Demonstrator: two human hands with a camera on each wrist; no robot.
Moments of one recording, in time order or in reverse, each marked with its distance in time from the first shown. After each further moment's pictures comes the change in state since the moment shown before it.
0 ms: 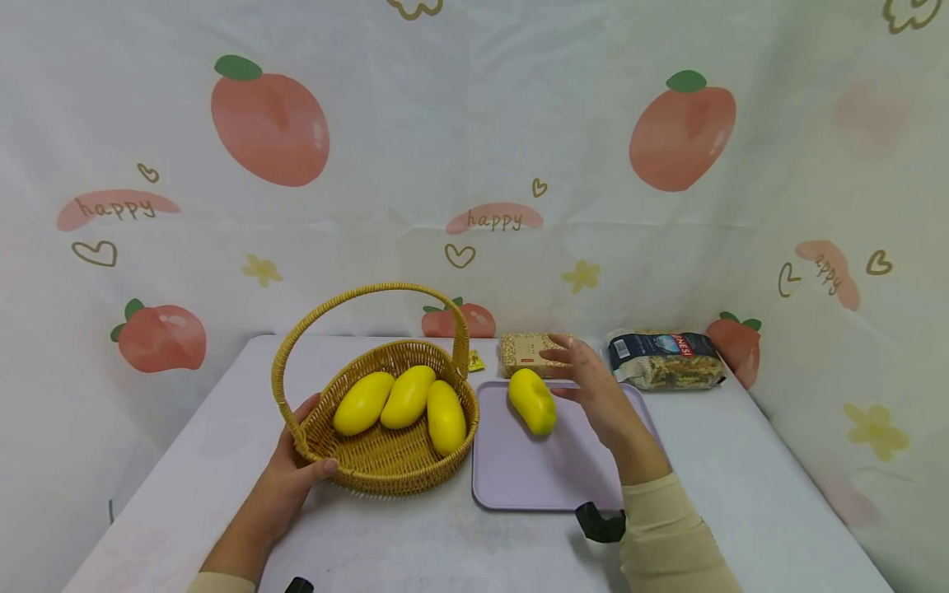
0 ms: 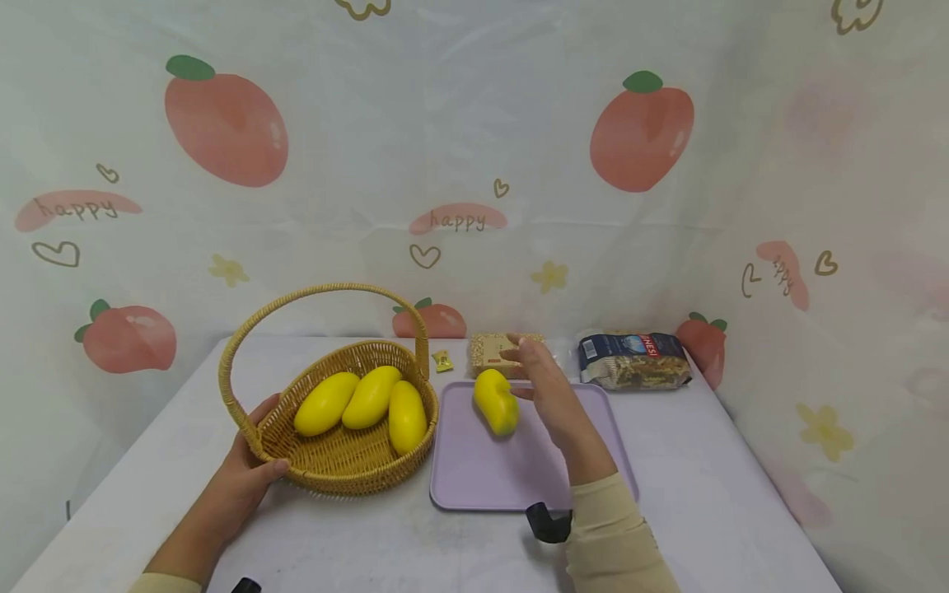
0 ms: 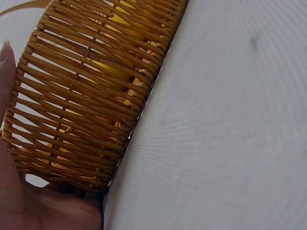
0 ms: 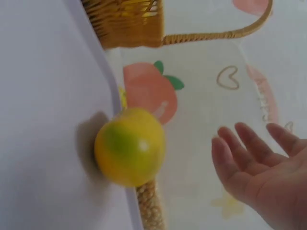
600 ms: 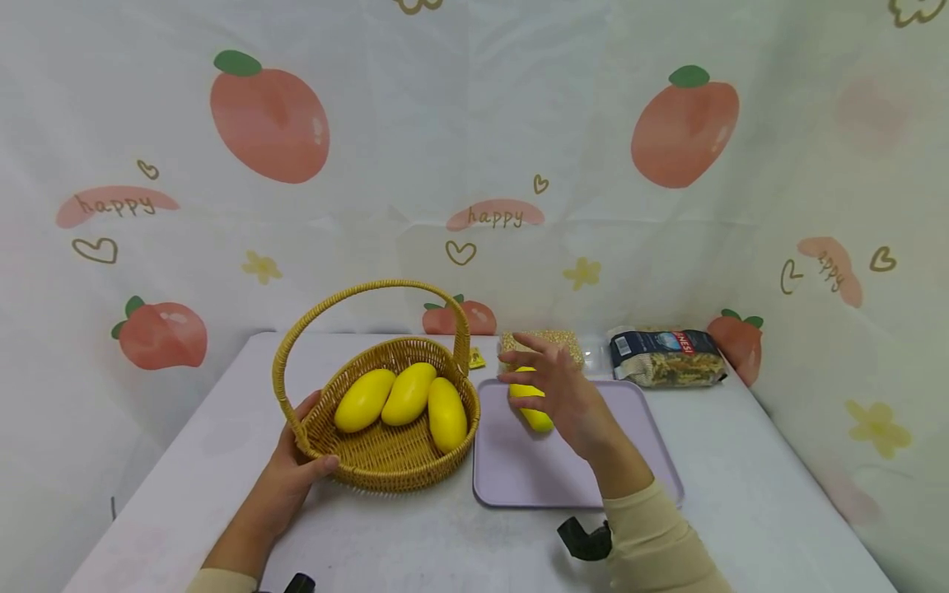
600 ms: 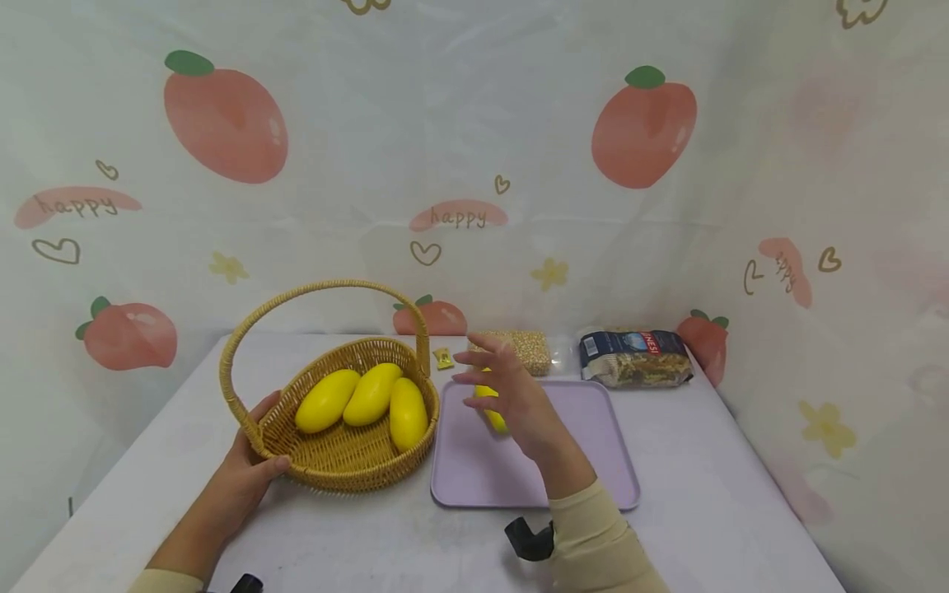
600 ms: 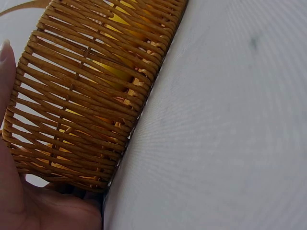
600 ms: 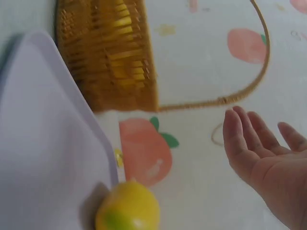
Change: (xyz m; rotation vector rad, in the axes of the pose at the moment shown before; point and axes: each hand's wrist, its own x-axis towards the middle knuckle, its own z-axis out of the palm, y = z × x) left_hand 0.001 0.001 -0.001 0.004 0.012 -0.024; right_hand -0.011 -0.019 0.039 0.317 -0.239 -0.151
